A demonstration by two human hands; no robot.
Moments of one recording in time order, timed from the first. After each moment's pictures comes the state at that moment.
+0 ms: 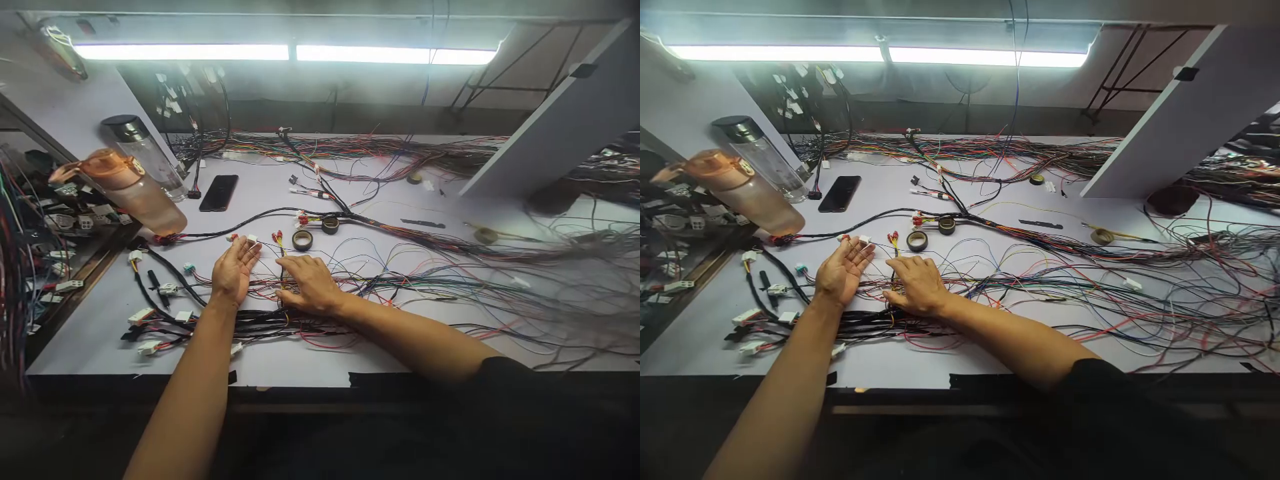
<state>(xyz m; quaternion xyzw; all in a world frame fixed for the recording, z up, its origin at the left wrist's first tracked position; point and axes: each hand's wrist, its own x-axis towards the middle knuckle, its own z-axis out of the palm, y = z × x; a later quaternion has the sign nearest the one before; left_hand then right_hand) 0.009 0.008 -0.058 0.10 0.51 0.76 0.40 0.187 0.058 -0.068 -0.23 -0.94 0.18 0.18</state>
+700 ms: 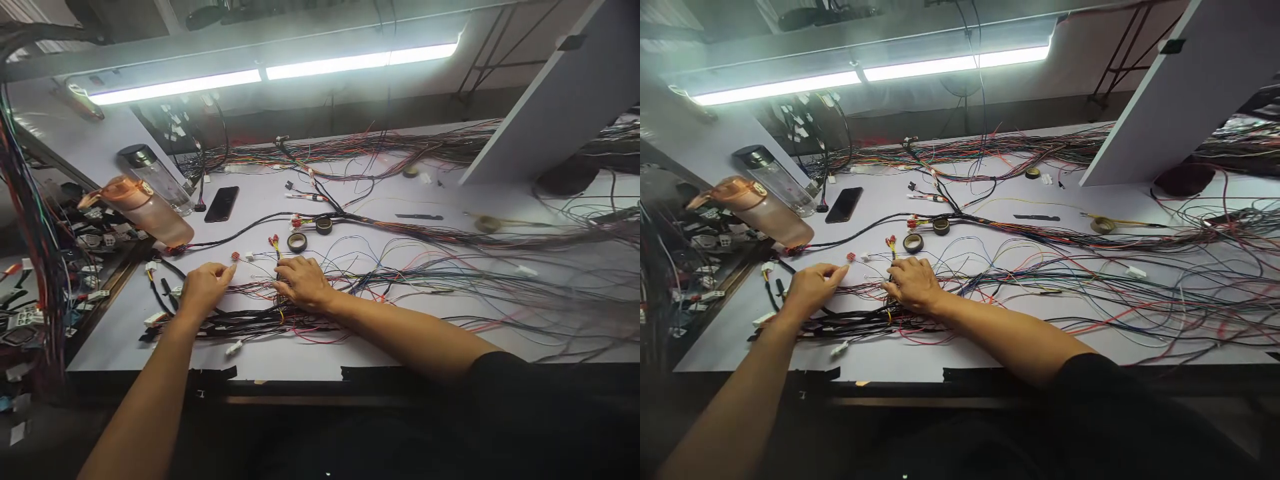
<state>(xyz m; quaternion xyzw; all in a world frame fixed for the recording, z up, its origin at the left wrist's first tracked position) -0.027 -0.037 -0.028 0.42 0.86 0.28 0.10 0.182 0.062 -0.079 -0.23 -0.94 0.18 0.20</state>
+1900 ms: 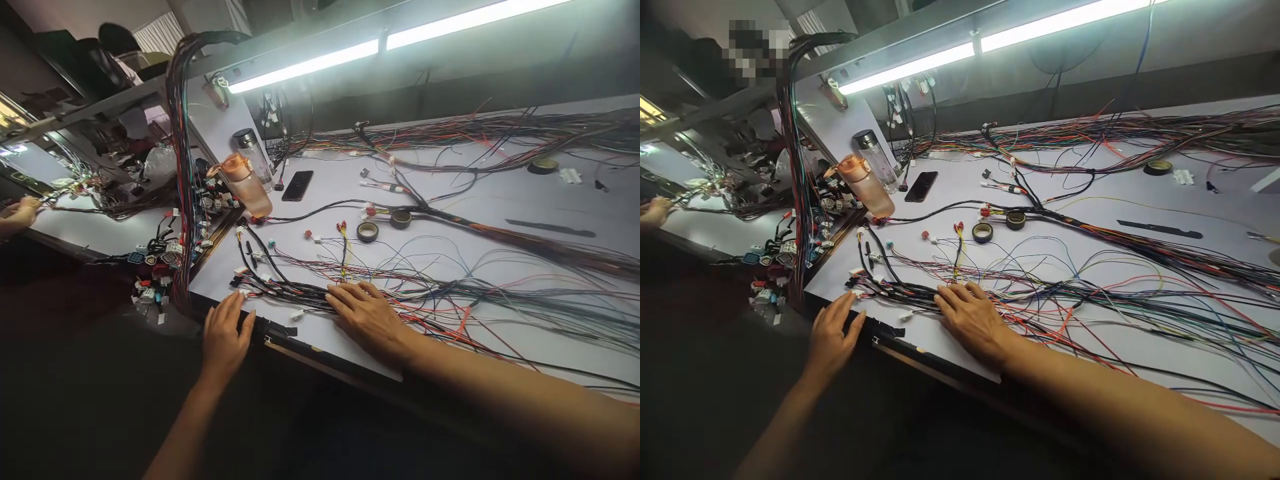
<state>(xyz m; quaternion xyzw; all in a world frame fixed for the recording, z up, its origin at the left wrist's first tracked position) 0.001 -0.228 -0.066 0.39 0.85 0.35 -0.04 0.223 -0.004 -0.083 -0.04 -0.97 0.08 0.21</state>
